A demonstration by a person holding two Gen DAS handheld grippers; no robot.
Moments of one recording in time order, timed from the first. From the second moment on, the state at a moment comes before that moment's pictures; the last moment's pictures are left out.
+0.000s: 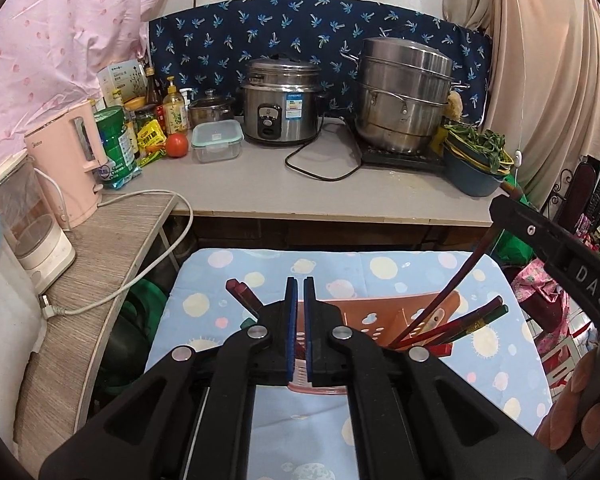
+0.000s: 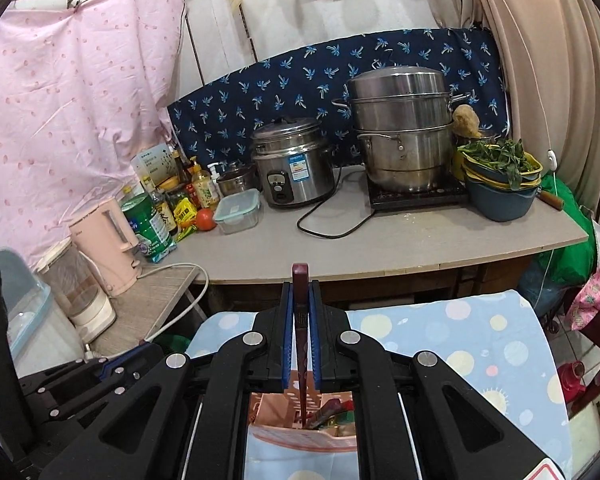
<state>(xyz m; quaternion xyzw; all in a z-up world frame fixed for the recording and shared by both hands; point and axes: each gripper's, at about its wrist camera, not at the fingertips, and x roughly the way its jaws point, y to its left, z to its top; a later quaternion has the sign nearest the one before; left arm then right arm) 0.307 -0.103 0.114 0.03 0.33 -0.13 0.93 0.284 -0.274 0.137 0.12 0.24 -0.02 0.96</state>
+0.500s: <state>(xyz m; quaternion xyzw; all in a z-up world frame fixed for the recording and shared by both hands) 0.269 -0.098 0.139 0.02 0.29 -0.12 0.95 0.244 -0.272 0.154 0.12 0.23 -0.01 0.97</state>
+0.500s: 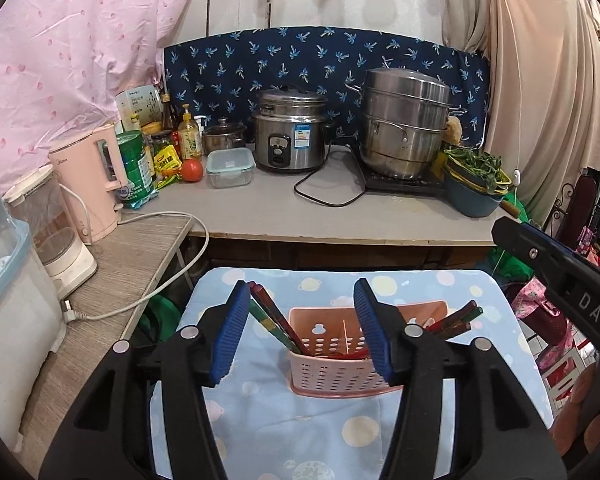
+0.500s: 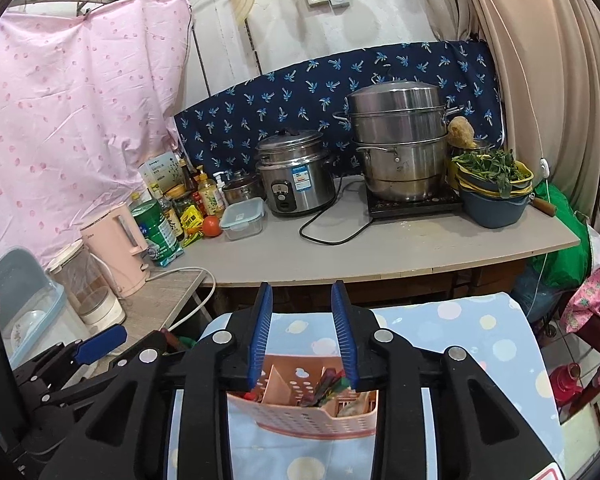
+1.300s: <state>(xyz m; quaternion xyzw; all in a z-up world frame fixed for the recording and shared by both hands) 0.197 -0.078 0.131 0.02 0.29 -0.10 0.95 0.152 -0.249 0.133 0.11 0.25 0.00 0.96</state>
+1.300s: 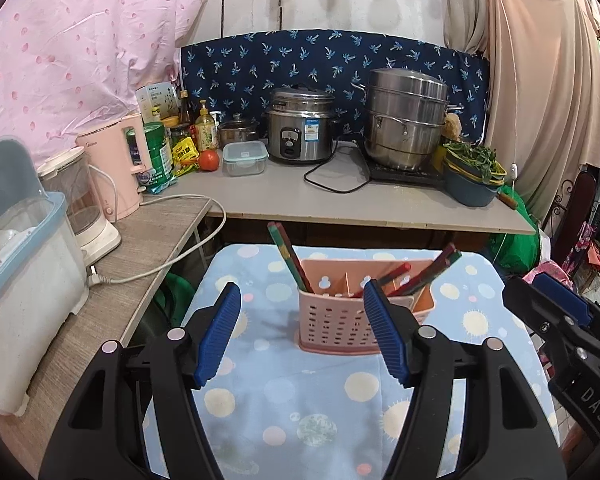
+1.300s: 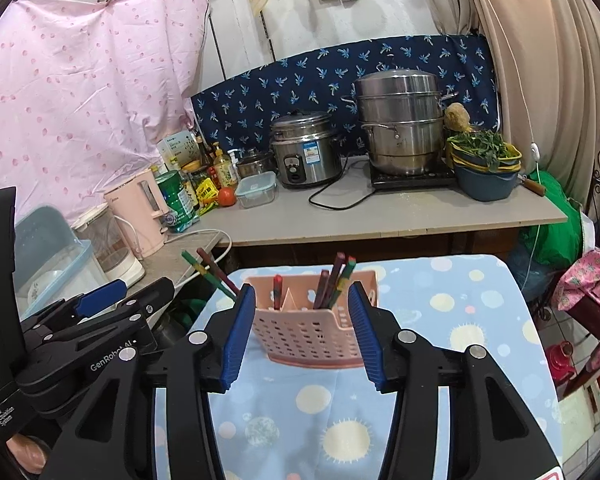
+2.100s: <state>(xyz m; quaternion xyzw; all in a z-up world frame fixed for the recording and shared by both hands) 0.158 -0.062 0.074 0.03 0.33 -0.08 0.94 0.115 -0.235 0.080 0.07 0.30 -0.03 0.95</state>
